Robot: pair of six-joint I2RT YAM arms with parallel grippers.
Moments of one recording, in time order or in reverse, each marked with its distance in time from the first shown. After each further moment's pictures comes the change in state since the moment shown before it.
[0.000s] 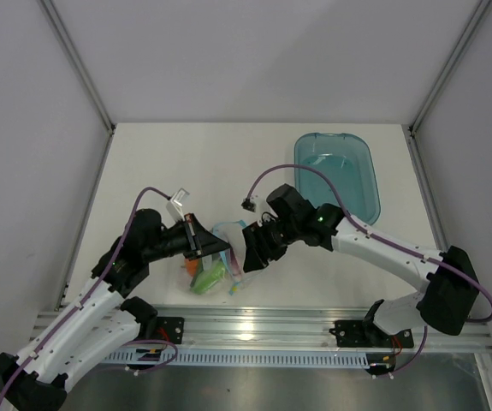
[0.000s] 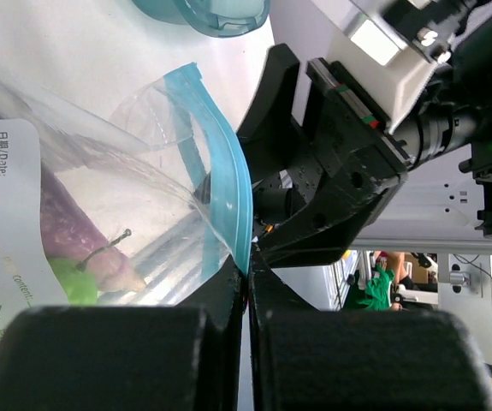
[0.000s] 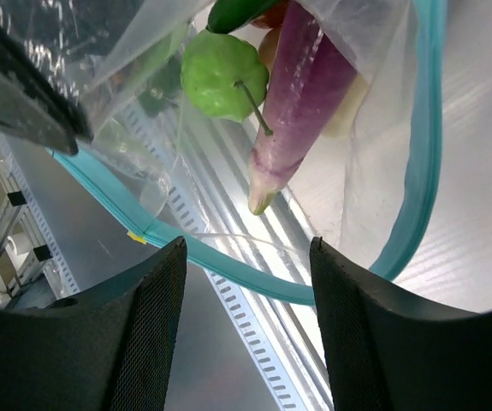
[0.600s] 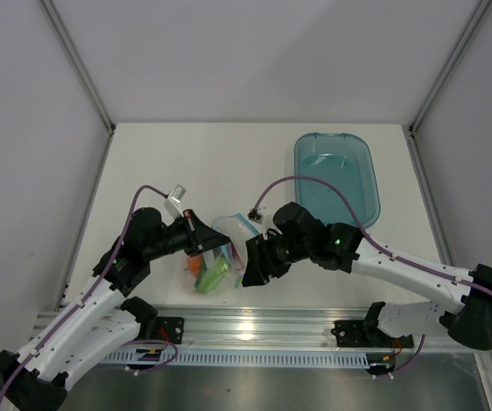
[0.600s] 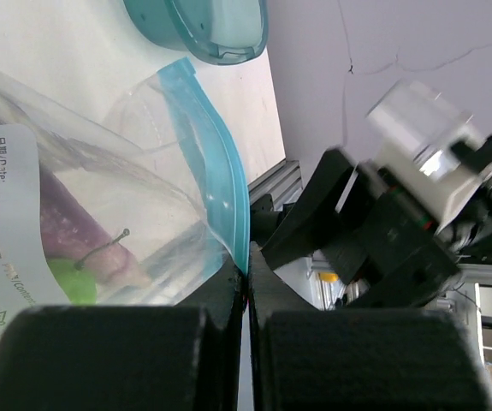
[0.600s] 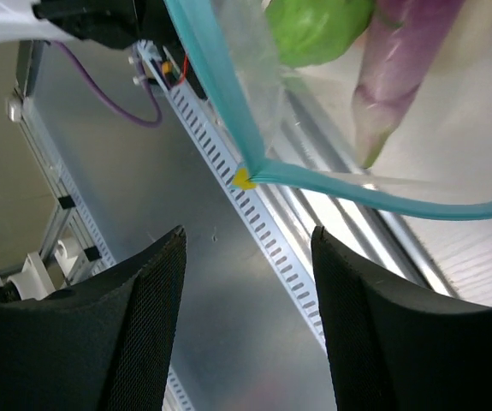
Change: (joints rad) left arm 0.000 0.008 0.000 0.038 -0.053 -0.057; right arm 0.119 -0.208 -0.083 0.019 0.116 0.232
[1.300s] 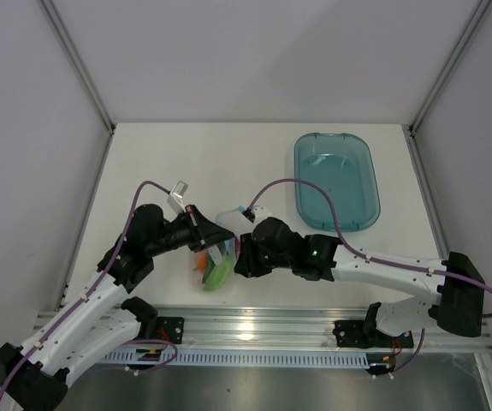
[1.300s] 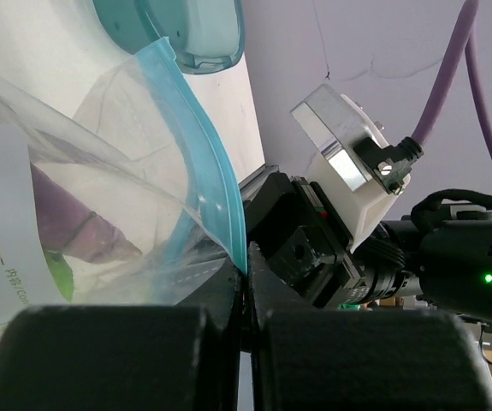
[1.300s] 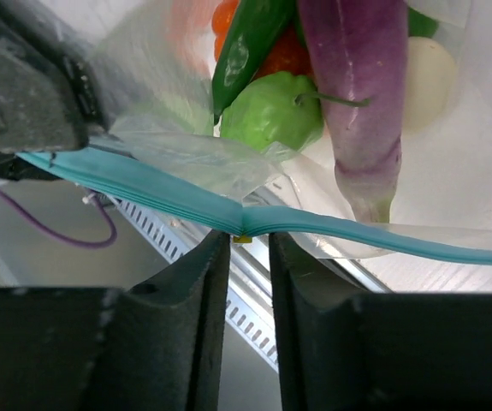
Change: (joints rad) left arm 0.000 0.054 0.000 0.103 0.022 -0.054; right arm 0.144 0.121 -0.039 0.180 0.411 0.208
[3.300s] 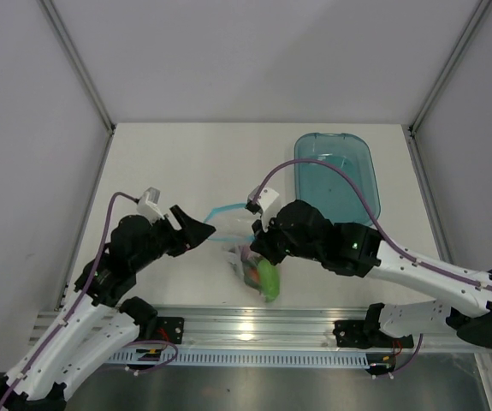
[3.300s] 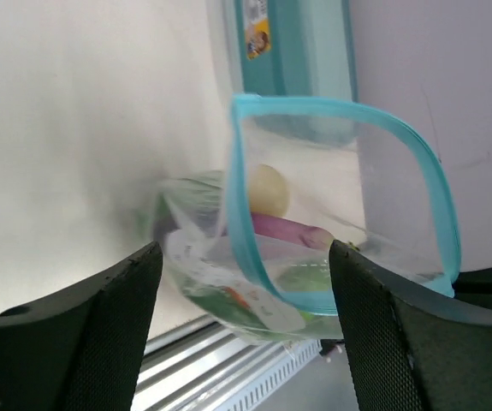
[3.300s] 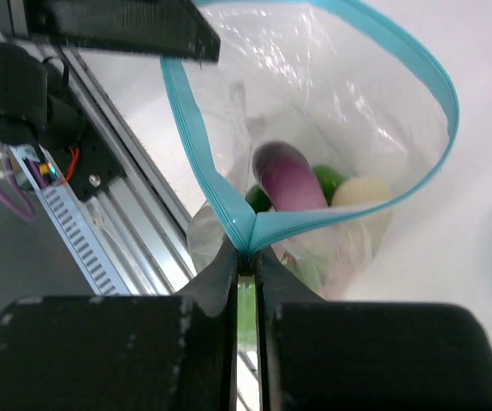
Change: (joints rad) left arm 0.000 -0.154 0.062 -0.320 -0.346 0.154; right arm 0.026 -0.144 0.219 -0.212 0.138 -0.516
